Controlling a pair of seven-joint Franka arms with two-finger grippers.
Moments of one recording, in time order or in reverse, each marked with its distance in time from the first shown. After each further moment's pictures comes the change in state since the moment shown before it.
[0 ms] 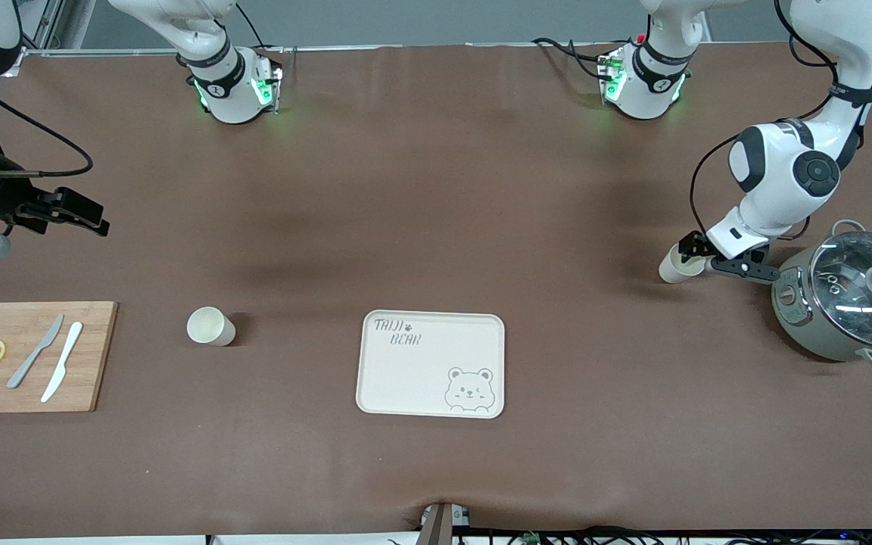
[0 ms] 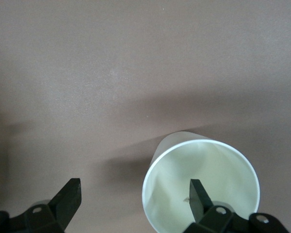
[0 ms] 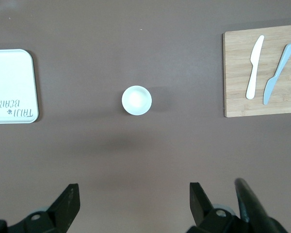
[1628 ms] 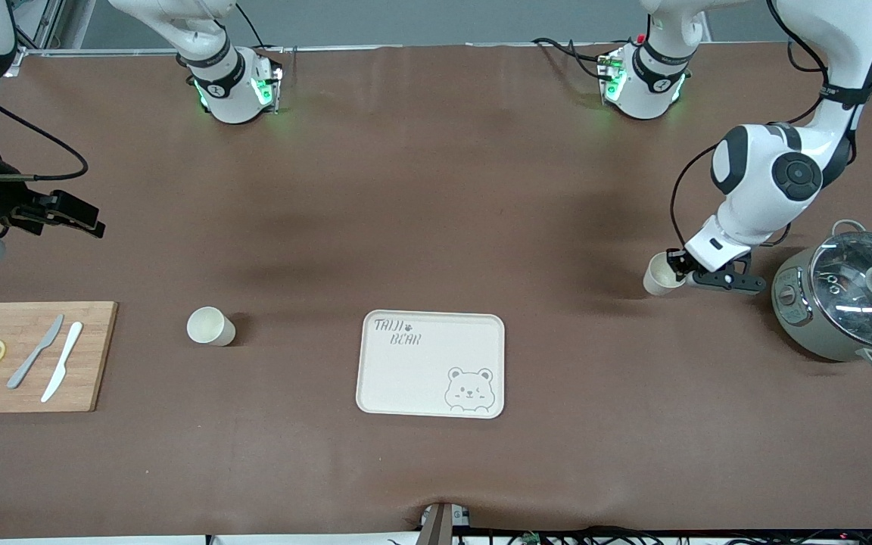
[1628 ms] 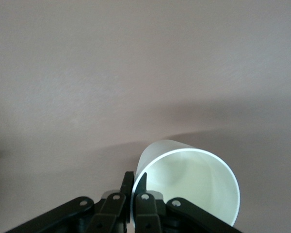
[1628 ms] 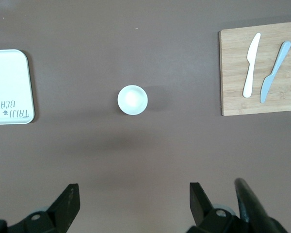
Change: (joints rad) left arm -0.005 -0.027 -0.171 0.169 0.000 -0.190 -0.274; right arm -0.005 0.006 -0.008 0.000 -0.004 -0.001 -0.005
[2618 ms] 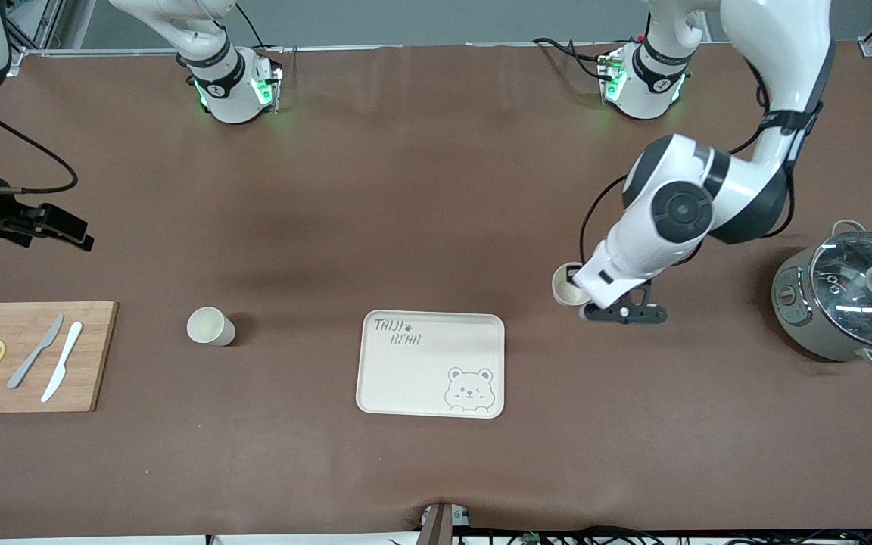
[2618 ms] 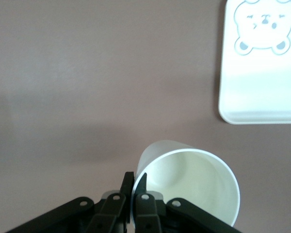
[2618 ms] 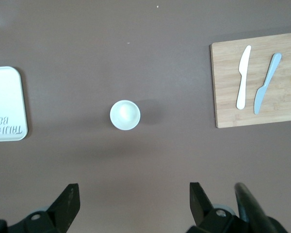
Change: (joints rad) left arm -0.272 0.290 -0.118 0.661 0.101 -0.520 -0.473; right arm -0.023 0.042 -0.005 -0.001 -0.013 0.082 -0.003
